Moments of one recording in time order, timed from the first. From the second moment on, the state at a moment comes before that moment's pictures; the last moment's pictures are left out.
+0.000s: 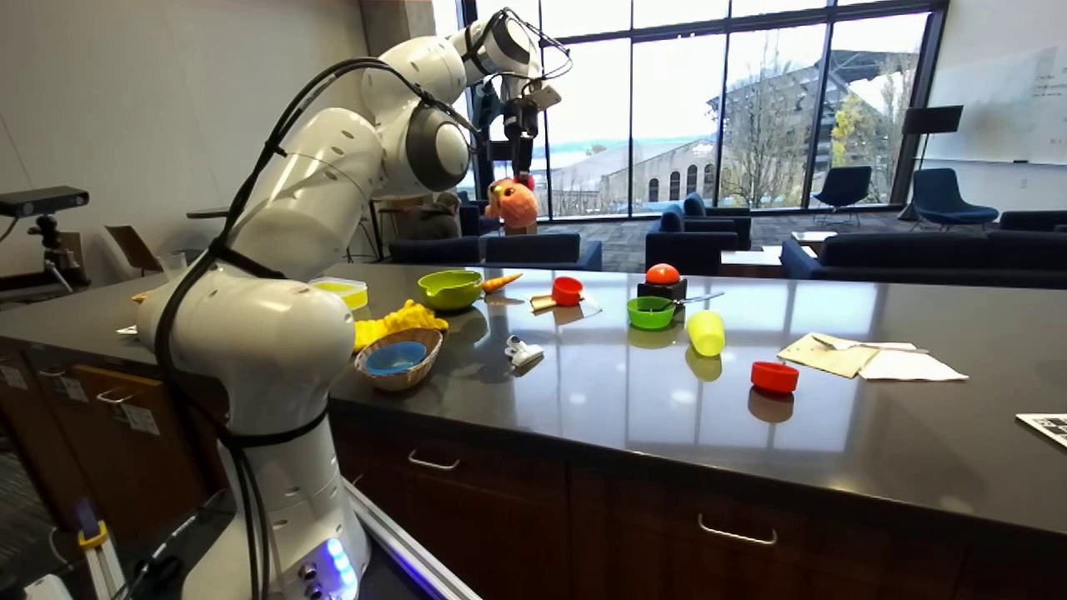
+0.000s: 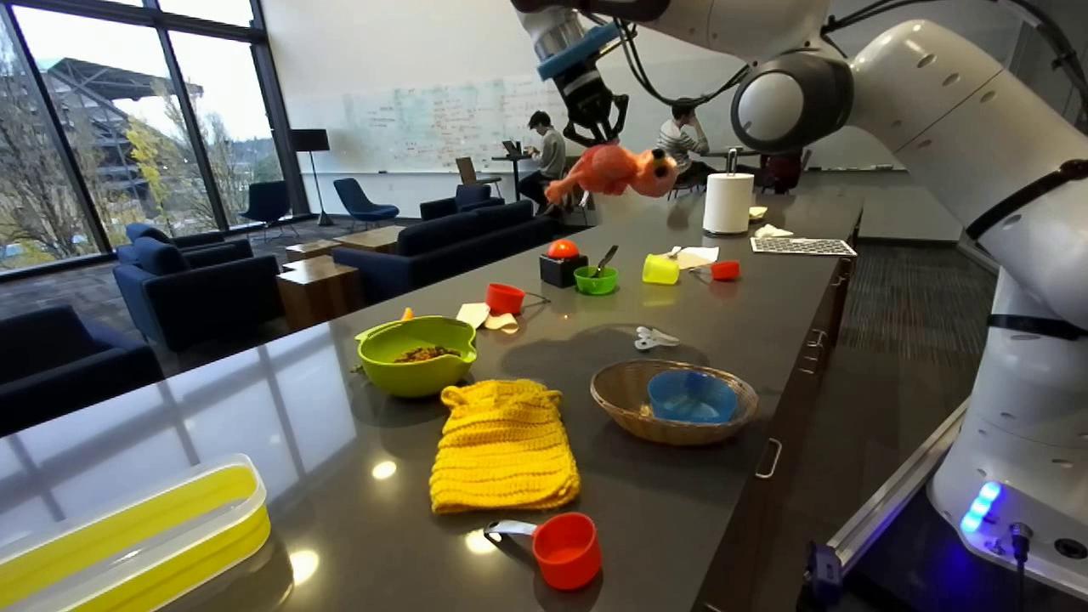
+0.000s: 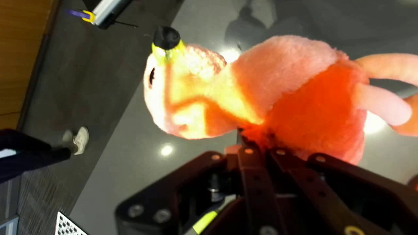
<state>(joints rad) 0.29 0.80 -0.13 -0.40 -0.12 0.81 0.78</state>
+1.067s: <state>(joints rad) 0.33 0.81 -0.13 -0.43 -0.19 0.96 0.68</state>
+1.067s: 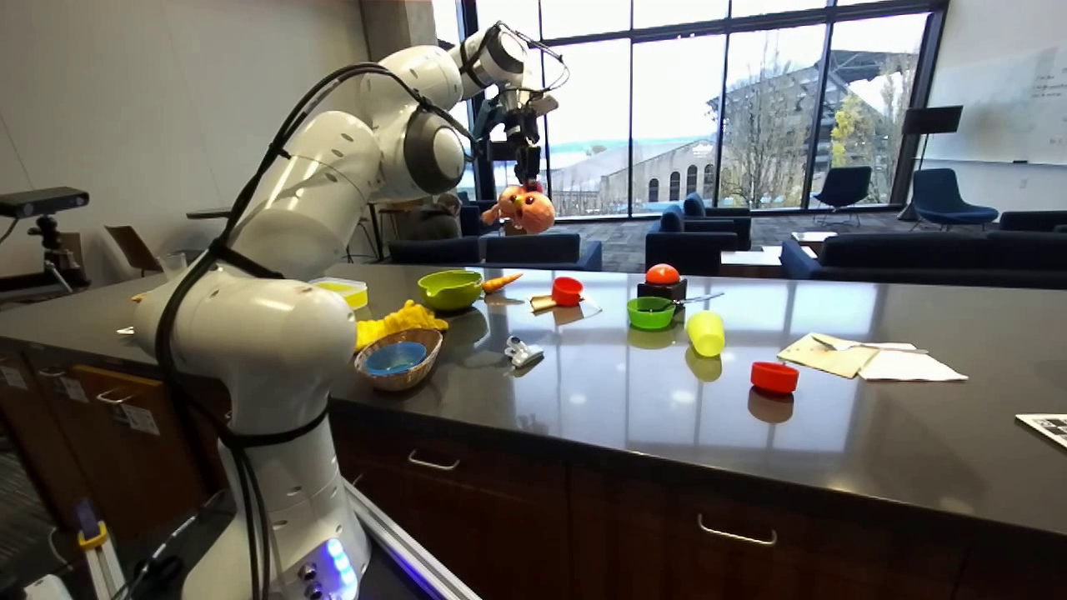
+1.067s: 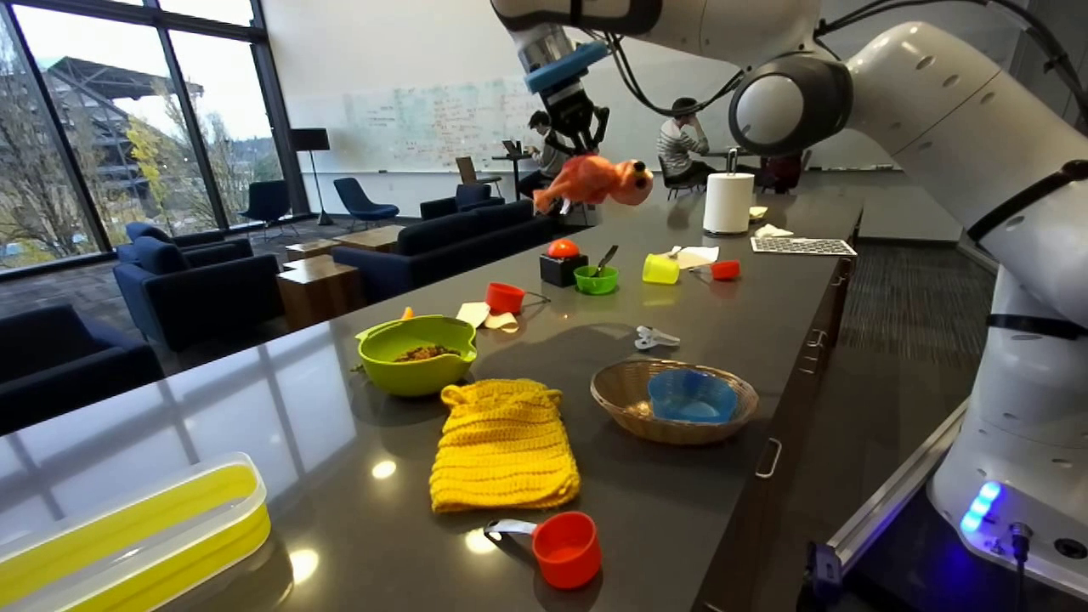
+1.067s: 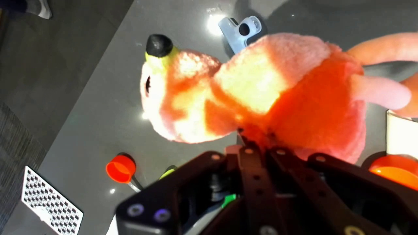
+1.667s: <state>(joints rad) 0.32 0.80 -0.13 -0.40 -0.19 1.06 0.74</state>
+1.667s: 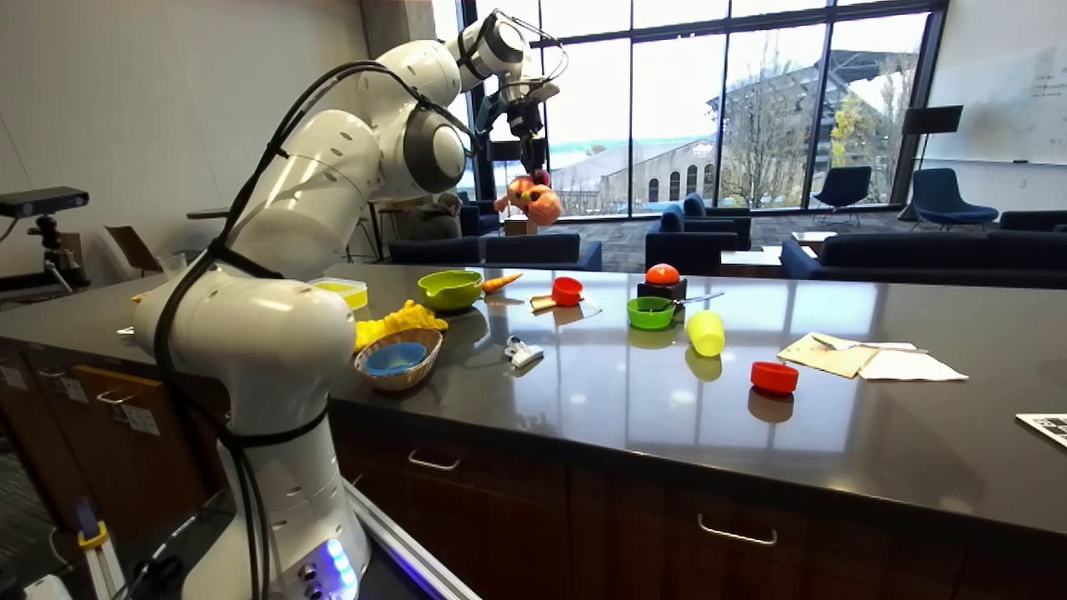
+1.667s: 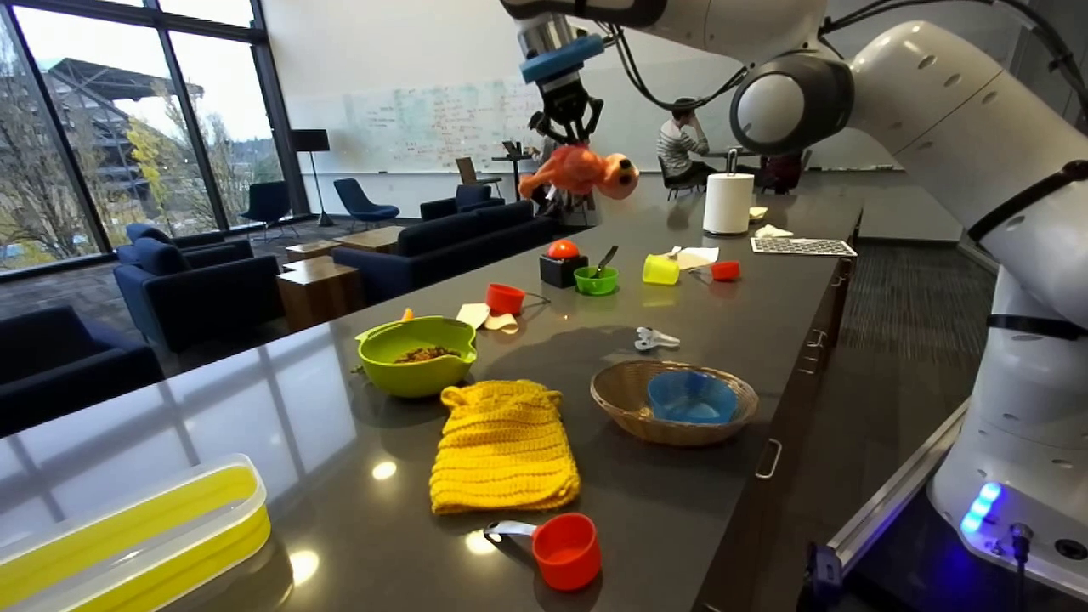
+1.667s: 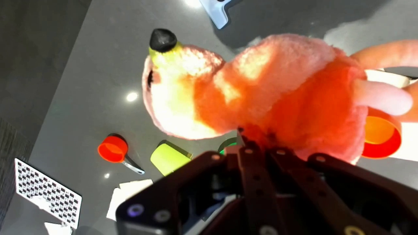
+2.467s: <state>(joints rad) 0.30 0.82 -0.12 -0.44 -0.18 0.93 0.66</state>
